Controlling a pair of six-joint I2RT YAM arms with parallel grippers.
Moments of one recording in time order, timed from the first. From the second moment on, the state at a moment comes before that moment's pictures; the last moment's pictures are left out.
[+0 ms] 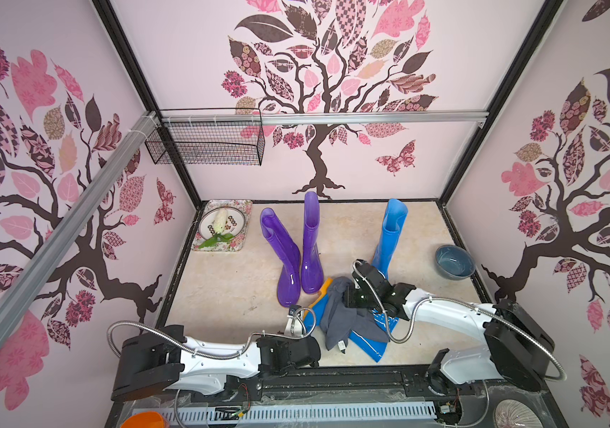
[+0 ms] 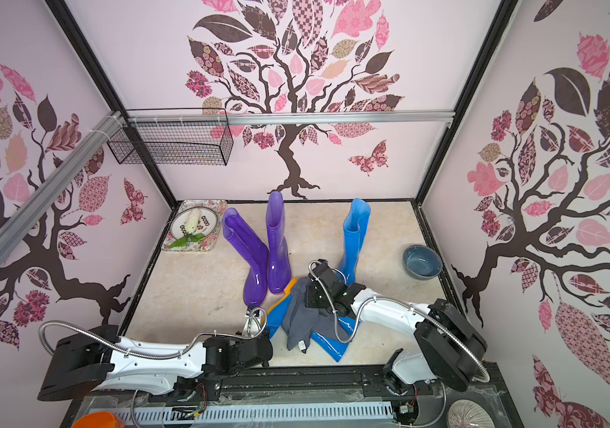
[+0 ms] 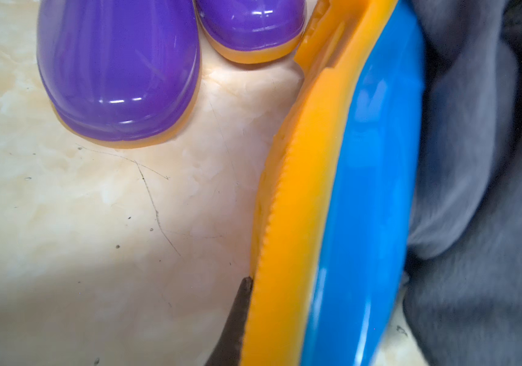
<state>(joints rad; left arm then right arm) -1.40 1.22 0.38 -0.19 -0.63 -1.06 0.77 1.39 0.74 -0.26 0.05 0.75</state>
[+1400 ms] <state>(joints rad) -1.47 1.13 0.33 -0.26 -0.62 -1.16 1.12 1.21 0.71 -0.34 0.12 0.89</state>
